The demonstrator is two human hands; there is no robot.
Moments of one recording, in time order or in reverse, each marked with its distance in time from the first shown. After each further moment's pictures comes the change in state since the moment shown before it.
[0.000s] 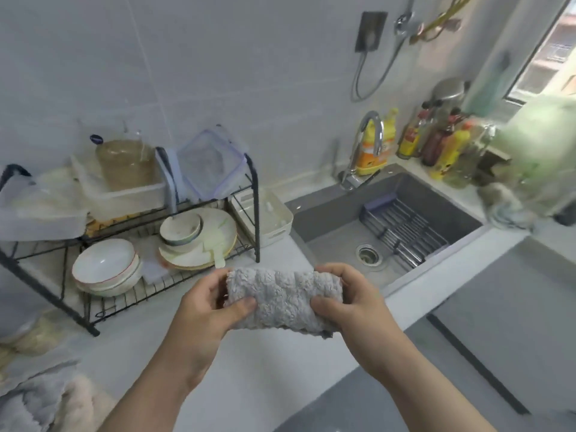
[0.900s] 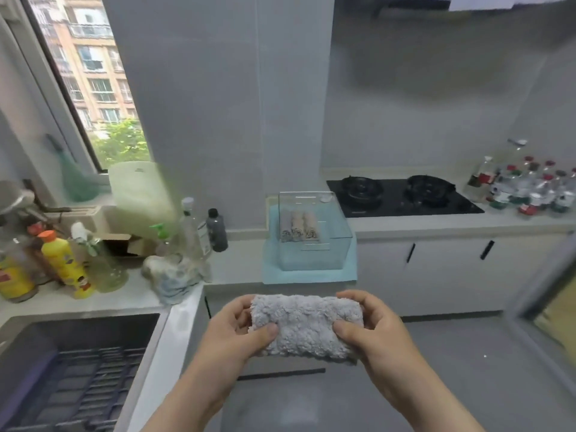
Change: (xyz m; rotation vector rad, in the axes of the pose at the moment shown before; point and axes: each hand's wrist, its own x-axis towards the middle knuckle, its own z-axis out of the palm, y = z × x) left_hand 0.082 -0.051 0.641 0.145 -1.160 -0.134; right_hand -0.179 -0.060 -0.490 0.238 1.234 -0.290
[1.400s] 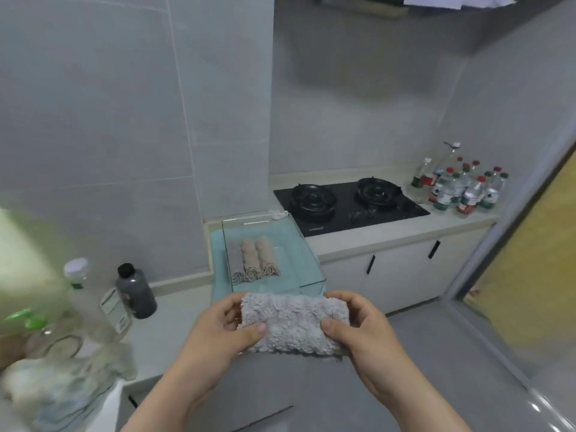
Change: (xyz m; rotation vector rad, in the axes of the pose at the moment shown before) left_hand 0.261 0.012 0.005 0.079 -0.283 -0.024; right_hand 0.206 -0.013 -0.010 -0.012 0.272 -0.015
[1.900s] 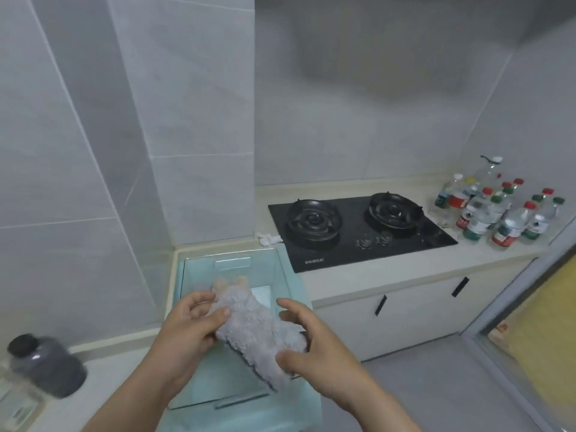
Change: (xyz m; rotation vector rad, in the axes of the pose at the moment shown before) left_hand 0.234 -0.020 0.024 -0.190 0.285 -0.157; right_hand 0.217 -0.014 -0.028 -0.500 -0.378 0.074
